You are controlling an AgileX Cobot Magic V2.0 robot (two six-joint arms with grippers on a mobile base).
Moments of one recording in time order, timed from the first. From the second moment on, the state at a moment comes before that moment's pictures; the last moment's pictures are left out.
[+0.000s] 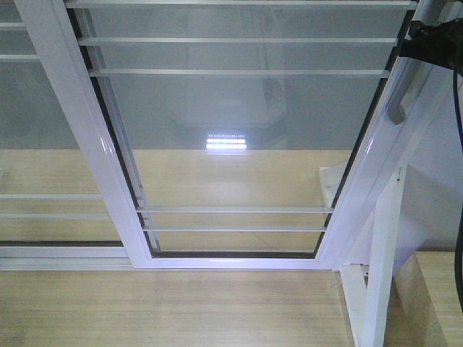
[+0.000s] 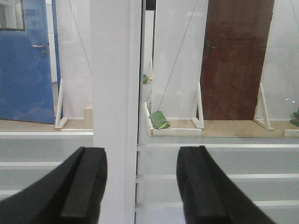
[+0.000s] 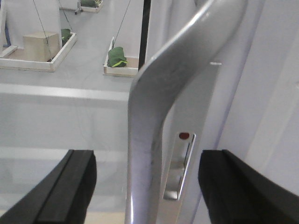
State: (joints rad) left arm -0.05 0.80 -0.74 -0.13 -0.05 0.10; right arm -0.06 1.65 -1.08 0.06 -0.30 -0.16
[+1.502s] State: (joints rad) left arm -0.05 0.80 -0.74 -0.13 0.00 0.10; right arm 0.18 1.76 -1.22 0.09 -0.28 -0.18
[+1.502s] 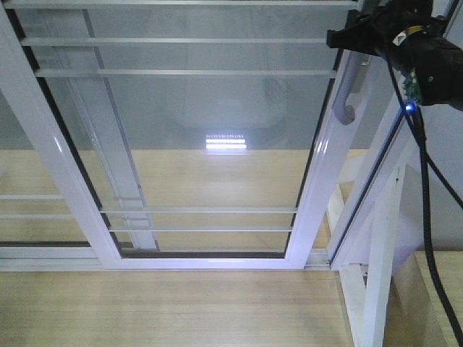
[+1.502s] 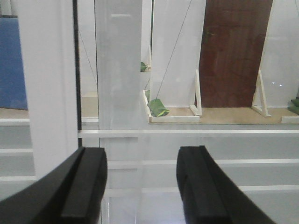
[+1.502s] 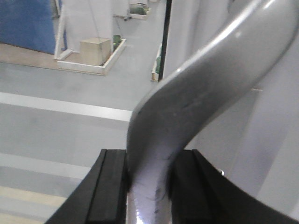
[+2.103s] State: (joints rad) left arm -0.05 0.80 -0.74 -0.13 0.02 0.10; right arm 0.30 1.66 -1.22 0.05 -0.16 -0.18
